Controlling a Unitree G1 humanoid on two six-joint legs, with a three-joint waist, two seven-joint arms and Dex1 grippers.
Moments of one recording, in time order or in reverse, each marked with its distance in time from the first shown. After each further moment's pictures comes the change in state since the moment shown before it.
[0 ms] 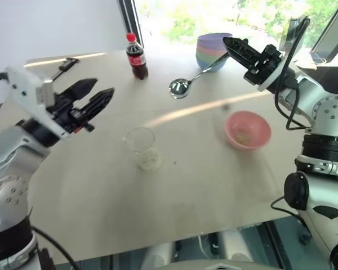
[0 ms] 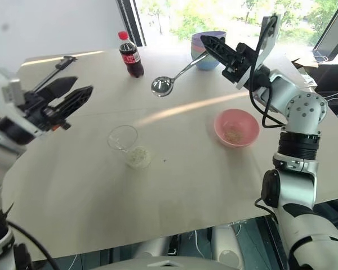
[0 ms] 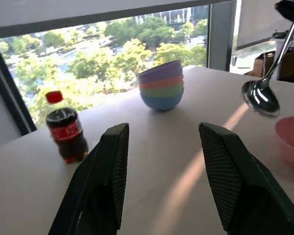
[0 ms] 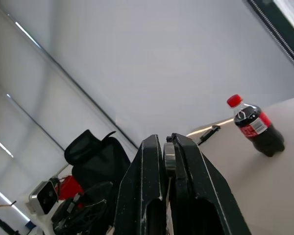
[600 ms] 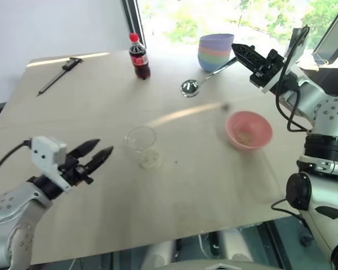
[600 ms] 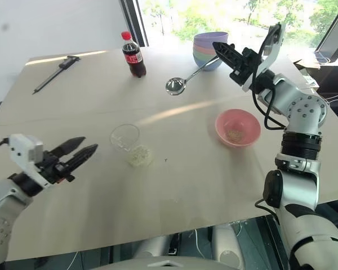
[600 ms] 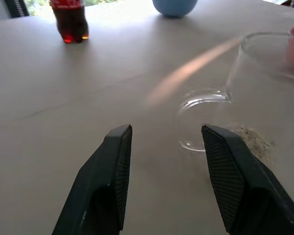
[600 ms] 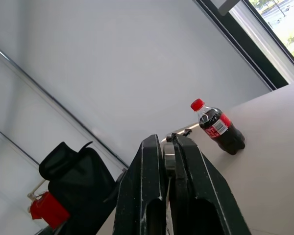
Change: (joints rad) left arm 0.353 -0.111 -0.118 0.130 0.161 -0.269 -0.211; right arm 0.009 -0.010 -0.021 0.060 -0.091 -0.027 0.018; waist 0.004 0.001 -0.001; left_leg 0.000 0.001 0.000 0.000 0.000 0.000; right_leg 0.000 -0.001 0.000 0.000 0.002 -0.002
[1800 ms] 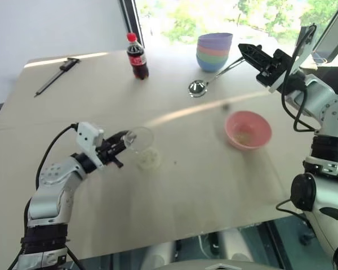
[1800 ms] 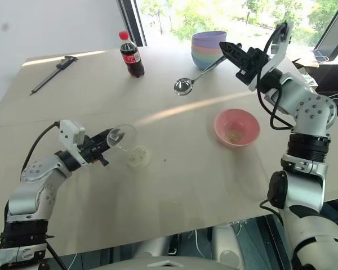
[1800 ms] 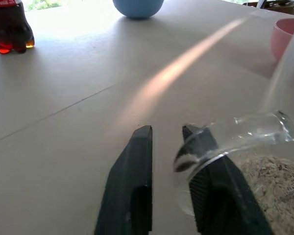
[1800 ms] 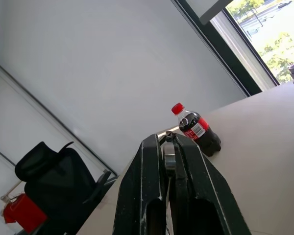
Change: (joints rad) left arm -0.314 -0.038 -0.252 0.350 0.145 -0.192 -0.080; right arm 0.023 -0.041 -0.008 -0.060 -0.019 0.012 -0.030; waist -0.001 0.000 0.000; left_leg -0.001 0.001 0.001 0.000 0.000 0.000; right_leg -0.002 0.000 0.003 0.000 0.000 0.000
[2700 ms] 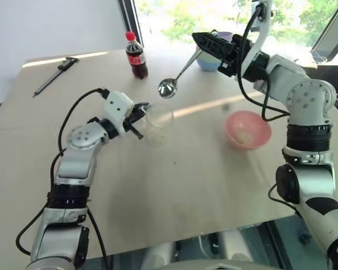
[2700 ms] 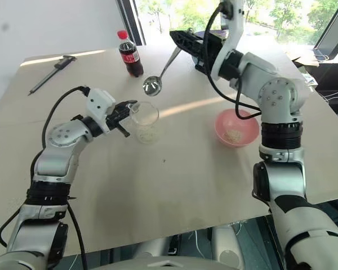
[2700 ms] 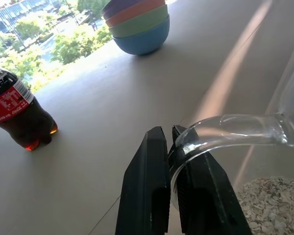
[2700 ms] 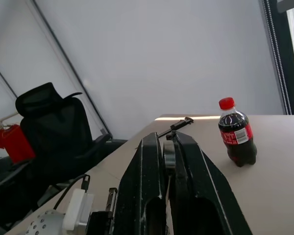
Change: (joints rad) left arm -0.368 -0.015 -0.214 0.169 0.311 -0.135 0.128; right arm -0.151 0.107 0.282 -0.095 -0.251 -0.102 0.102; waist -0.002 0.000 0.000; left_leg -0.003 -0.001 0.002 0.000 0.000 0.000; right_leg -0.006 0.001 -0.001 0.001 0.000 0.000
